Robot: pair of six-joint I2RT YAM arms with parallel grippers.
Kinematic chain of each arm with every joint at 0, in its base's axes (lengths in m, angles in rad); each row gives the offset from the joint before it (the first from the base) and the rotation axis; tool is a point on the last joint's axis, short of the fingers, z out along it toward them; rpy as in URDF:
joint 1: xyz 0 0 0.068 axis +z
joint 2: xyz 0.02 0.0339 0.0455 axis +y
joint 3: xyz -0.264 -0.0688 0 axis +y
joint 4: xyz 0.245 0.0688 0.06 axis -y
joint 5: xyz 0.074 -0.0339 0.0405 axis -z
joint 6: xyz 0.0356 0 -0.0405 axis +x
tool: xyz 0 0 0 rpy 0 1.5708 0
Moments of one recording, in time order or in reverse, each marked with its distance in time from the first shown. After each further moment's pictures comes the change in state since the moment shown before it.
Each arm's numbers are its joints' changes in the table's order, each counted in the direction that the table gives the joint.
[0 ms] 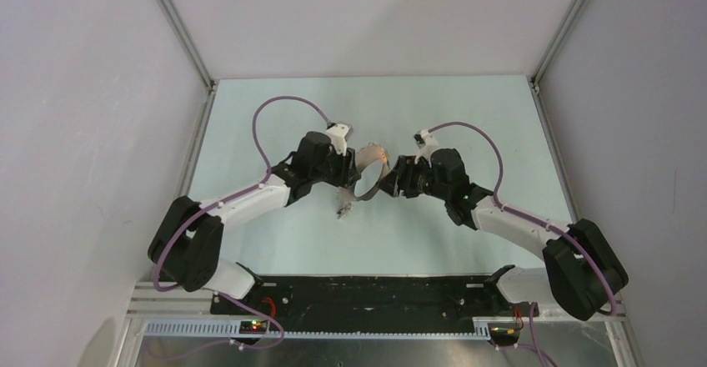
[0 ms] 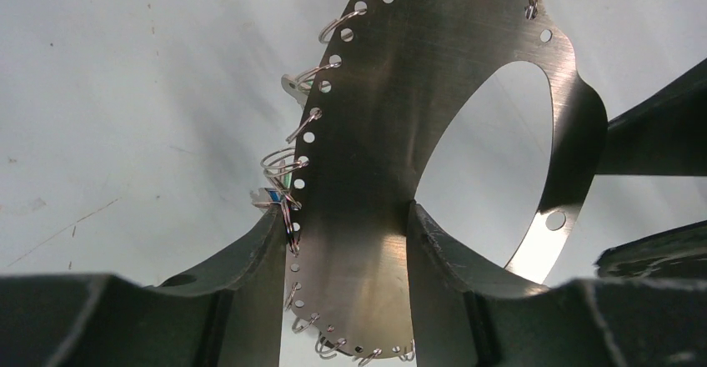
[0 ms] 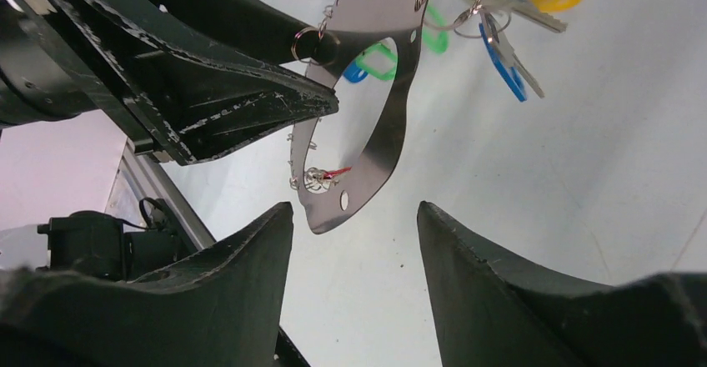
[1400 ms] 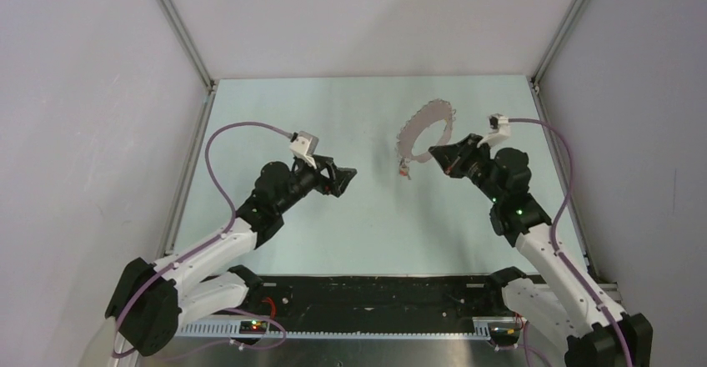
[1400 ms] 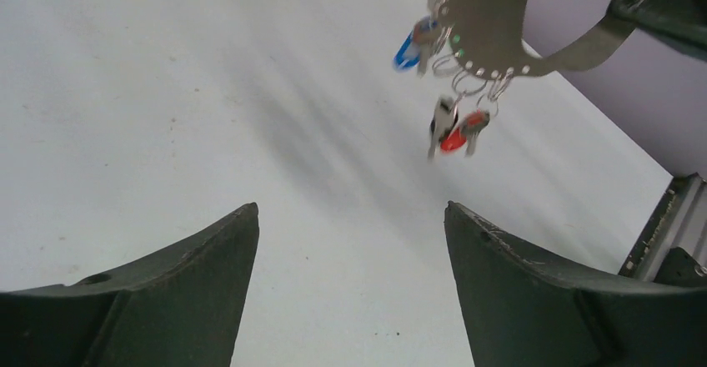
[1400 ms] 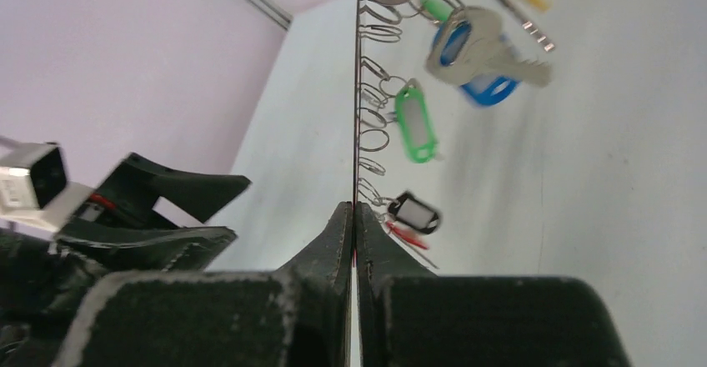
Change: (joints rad) left arm 0.003 -0.439 0.352 0.425 -0.012 -0.061; right arm -0.251 -0.411 -0.011 -0.160 0.092 0.068
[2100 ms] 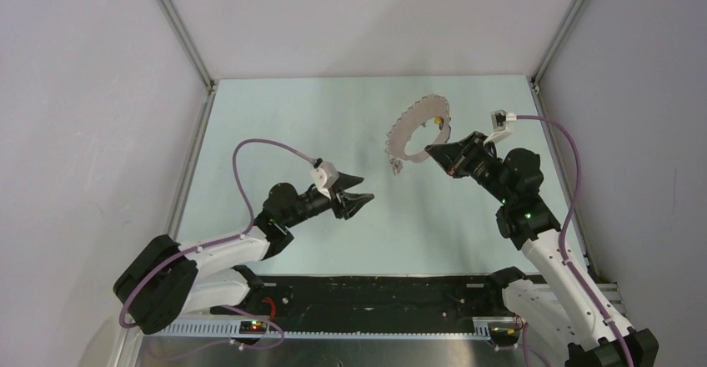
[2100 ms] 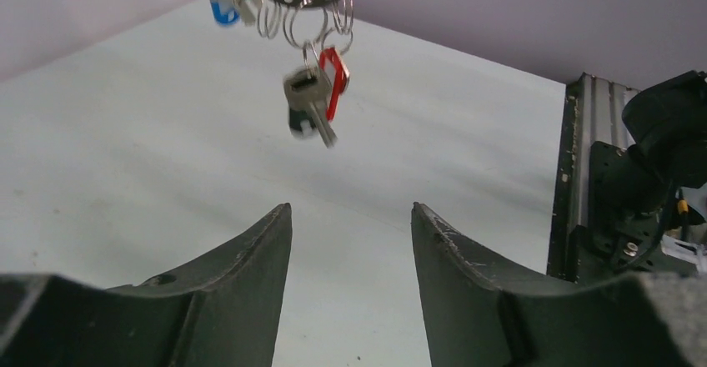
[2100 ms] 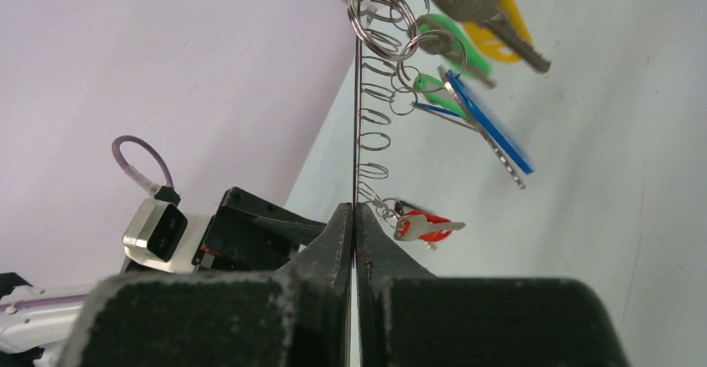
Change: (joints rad) left arm -0.124 0.133 0.162 0.483 0.253 0.161; right arm -0.018 -0.089 -0.052 -0.014 -0.149 0.111
